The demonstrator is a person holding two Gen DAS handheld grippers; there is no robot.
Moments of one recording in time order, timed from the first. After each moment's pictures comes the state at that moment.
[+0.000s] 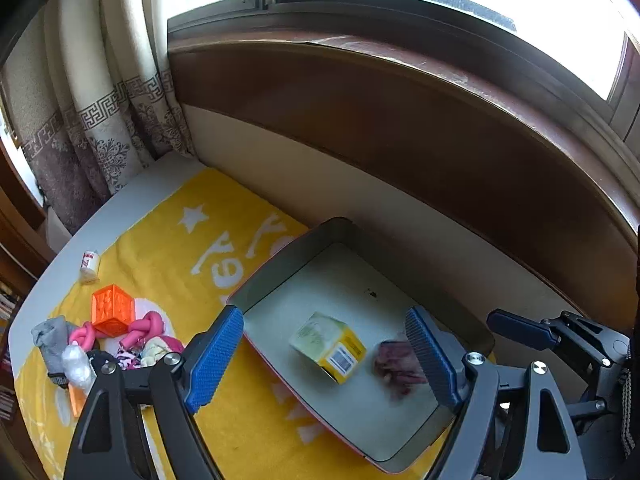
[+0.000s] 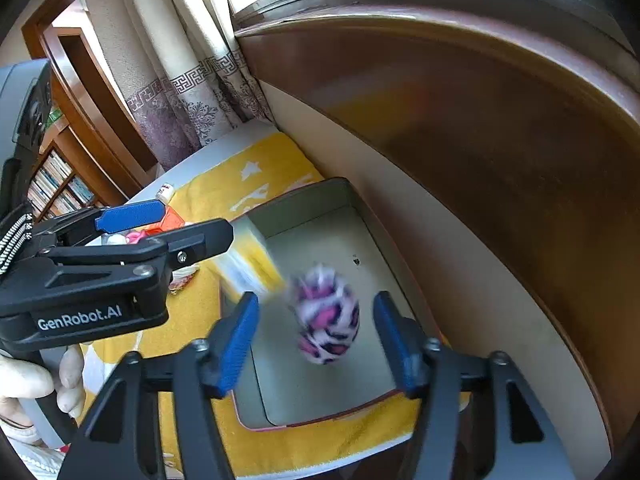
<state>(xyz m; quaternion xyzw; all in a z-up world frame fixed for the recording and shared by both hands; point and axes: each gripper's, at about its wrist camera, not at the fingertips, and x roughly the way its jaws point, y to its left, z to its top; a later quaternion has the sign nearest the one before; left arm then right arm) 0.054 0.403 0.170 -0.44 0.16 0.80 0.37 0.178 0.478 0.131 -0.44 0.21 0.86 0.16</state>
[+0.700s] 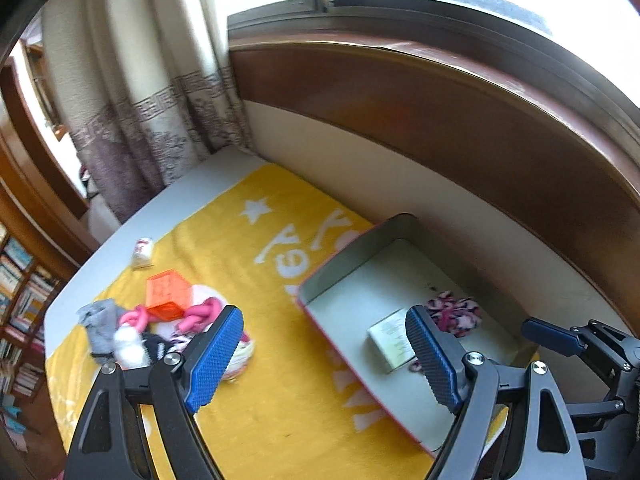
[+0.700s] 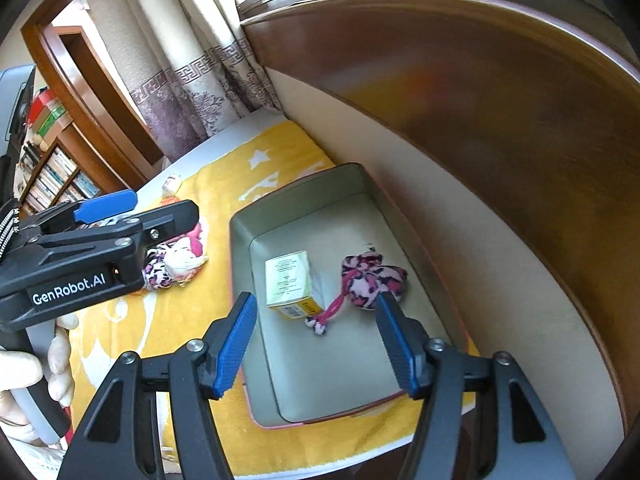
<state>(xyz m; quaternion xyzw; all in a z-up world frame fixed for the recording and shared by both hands) 0.041 0.365 0.179 -0.43 0.18 0.84 0.28 0.167 0.456 0.124 -0.44 0.22 0.86 0.13</state>
